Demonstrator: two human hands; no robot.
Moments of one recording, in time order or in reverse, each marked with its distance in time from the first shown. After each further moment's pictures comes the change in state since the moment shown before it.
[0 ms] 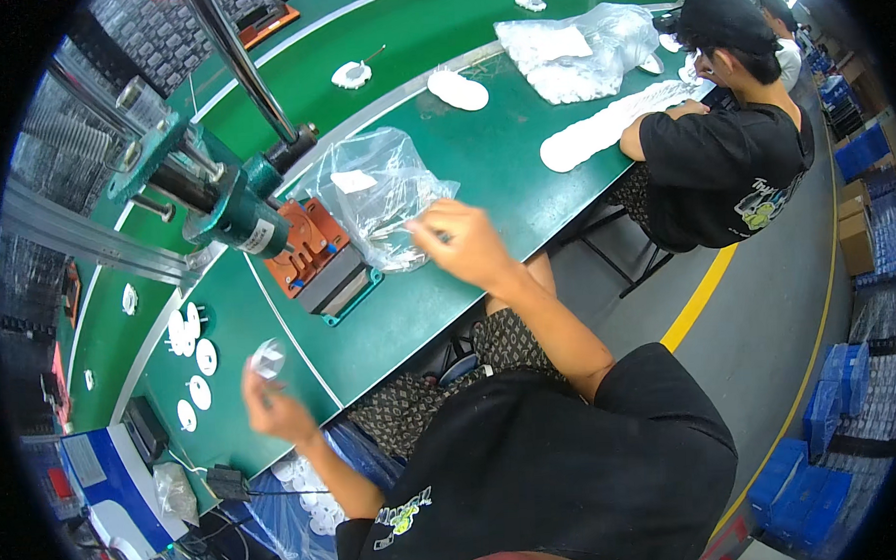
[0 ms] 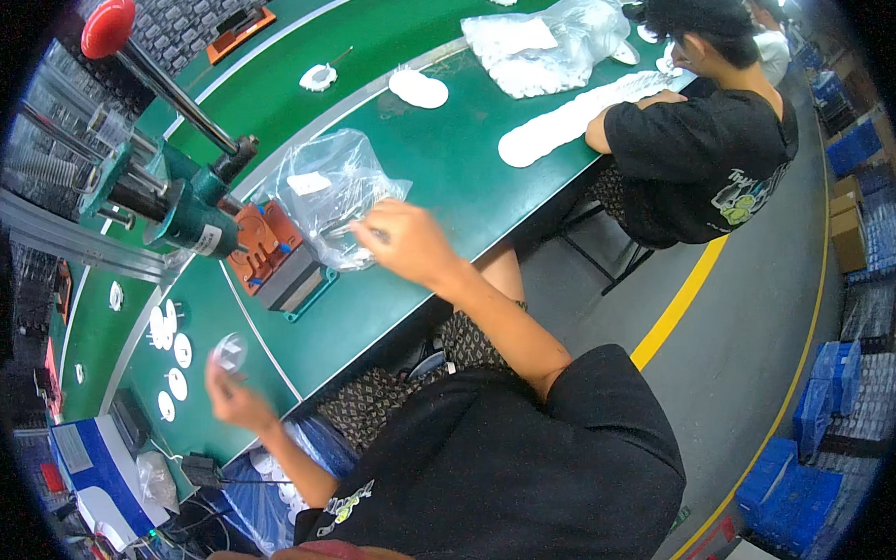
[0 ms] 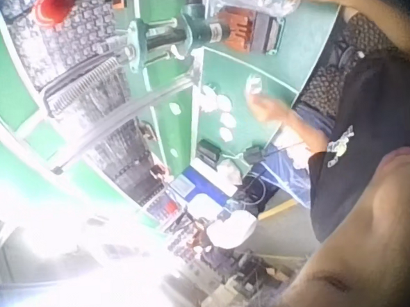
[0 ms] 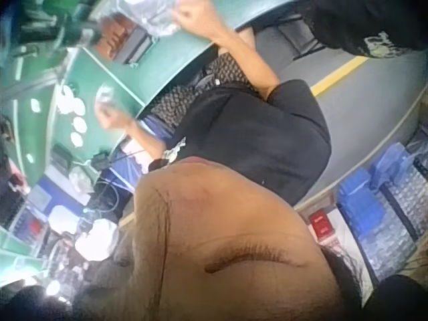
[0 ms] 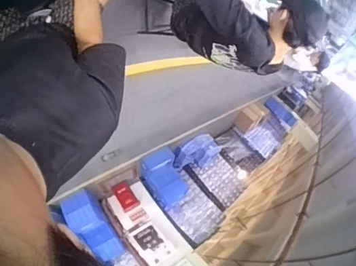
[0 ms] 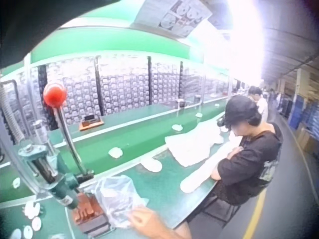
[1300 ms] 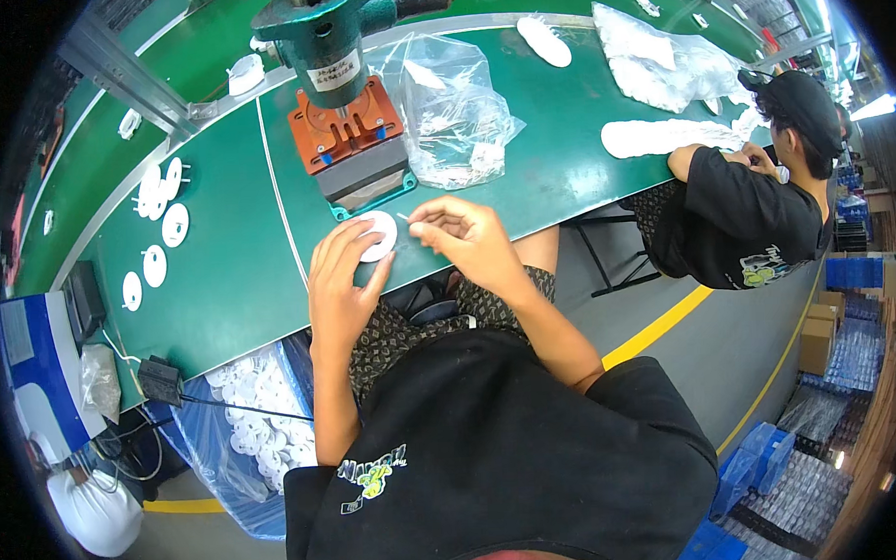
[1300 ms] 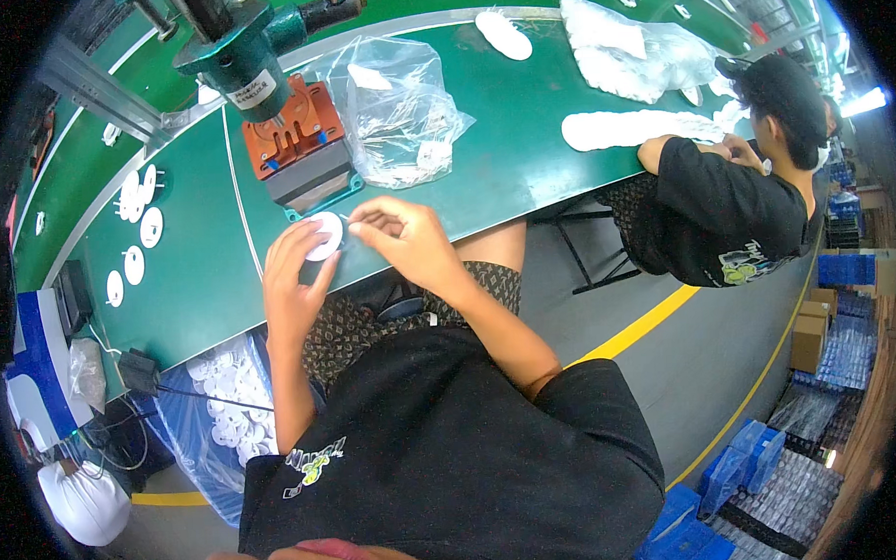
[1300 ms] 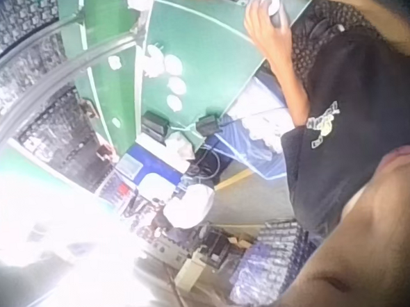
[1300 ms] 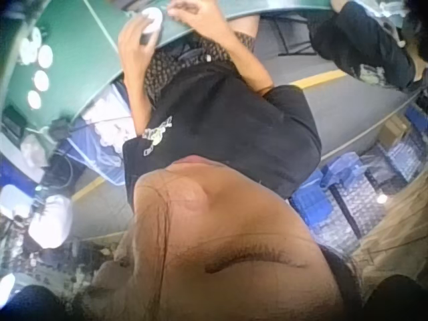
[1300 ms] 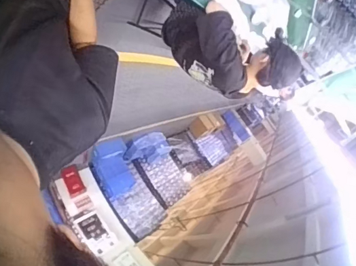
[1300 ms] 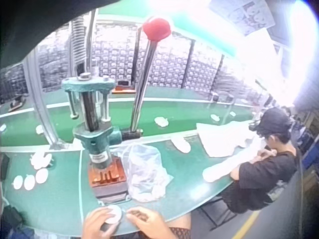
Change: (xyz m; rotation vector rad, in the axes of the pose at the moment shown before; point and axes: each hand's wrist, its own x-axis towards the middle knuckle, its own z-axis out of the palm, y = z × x) left_hand -0.029 0.076 0.036 -0.258 -0.560 0.213; right_hand -0.052 -0.045 0.035 0.541 -0.375 0.624
